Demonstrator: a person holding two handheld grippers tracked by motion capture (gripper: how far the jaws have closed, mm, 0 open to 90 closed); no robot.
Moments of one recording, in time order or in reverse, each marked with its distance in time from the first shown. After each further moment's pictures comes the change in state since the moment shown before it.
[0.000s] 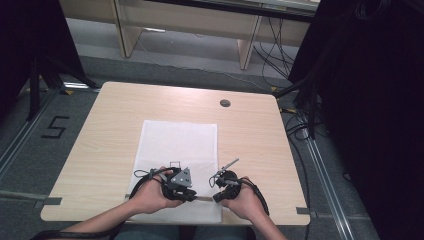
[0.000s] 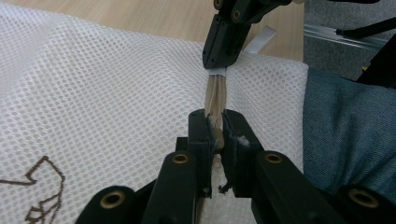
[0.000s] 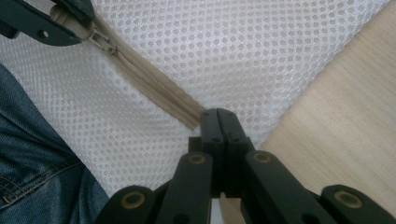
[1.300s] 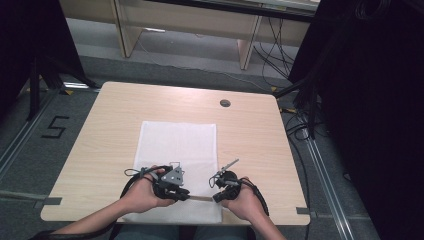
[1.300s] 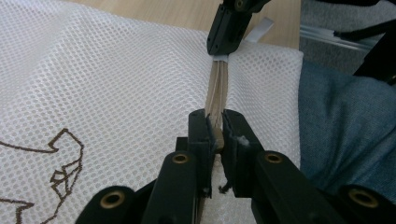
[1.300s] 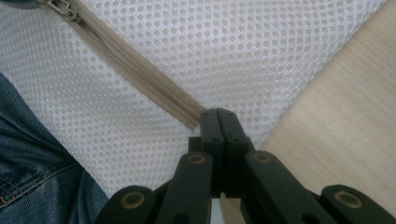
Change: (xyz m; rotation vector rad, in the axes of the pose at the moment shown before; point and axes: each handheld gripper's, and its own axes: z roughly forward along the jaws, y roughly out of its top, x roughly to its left) left arm 0.004 -0.012 -0.018 -0.013 -0.004 -0.024; right arm 0.002 0.000 0.000 -0.001 -0.009 -0.001
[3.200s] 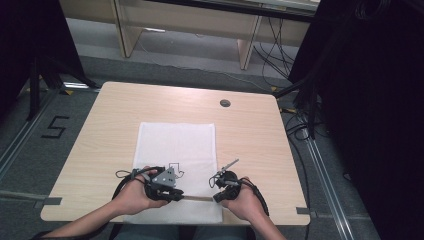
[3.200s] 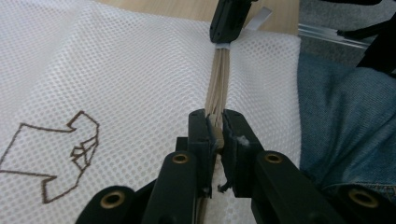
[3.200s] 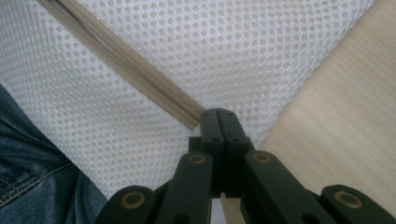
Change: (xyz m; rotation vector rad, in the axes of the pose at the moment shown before) left arm 0.001 -0.011 -0.016 -0.011 0.018 0.019; right arm -0.001 0.000 0.000 -0.007 -0.013 -0.006
